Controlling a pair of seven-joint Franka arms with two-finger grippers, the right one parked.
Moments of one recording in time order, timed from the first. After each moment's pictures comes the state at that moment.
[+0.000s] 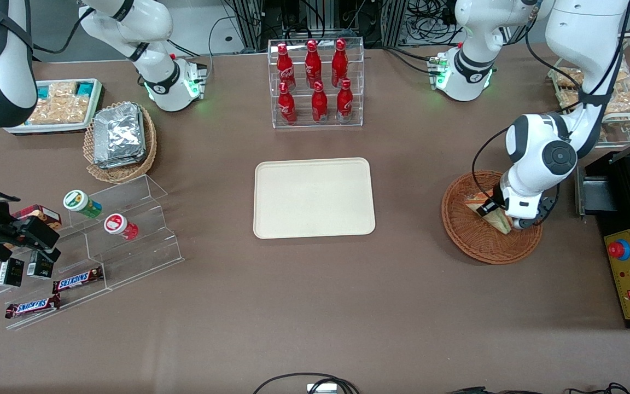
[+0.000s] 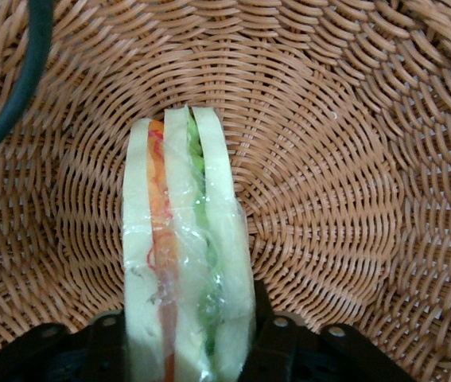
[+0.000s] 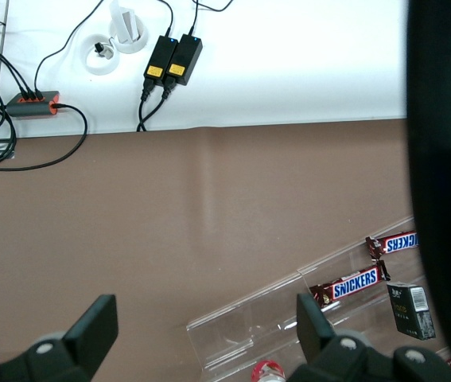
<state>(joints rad) 0.05 0.22 -0.09 -2.38 0.04 2.54 -0.68</state>
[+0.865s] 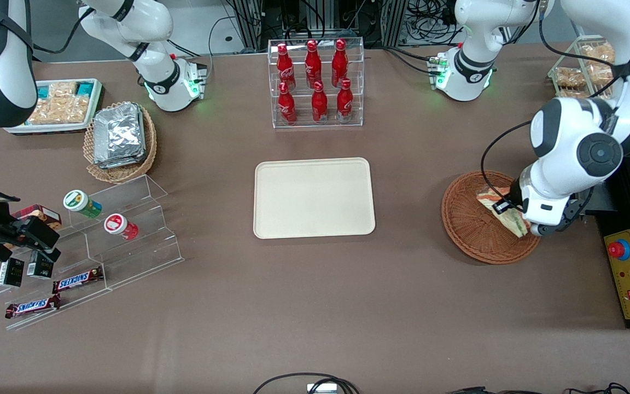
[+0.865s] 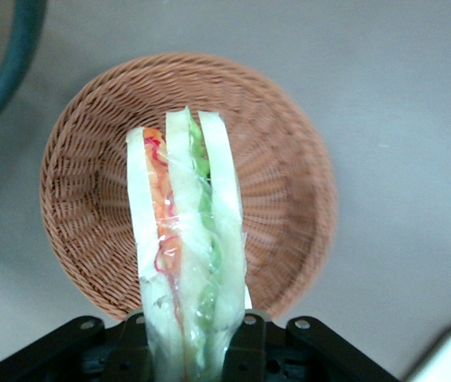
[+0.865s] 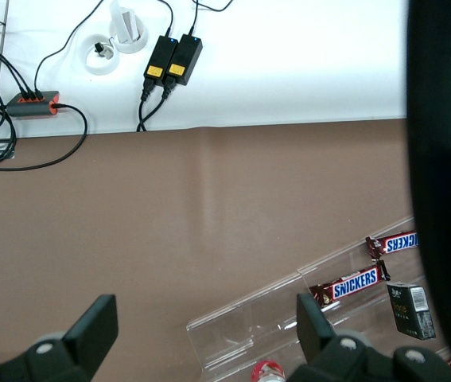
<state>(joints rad) 0.00 0.13 -0.13 -2.00 0.04 2.02 -0.65</state>
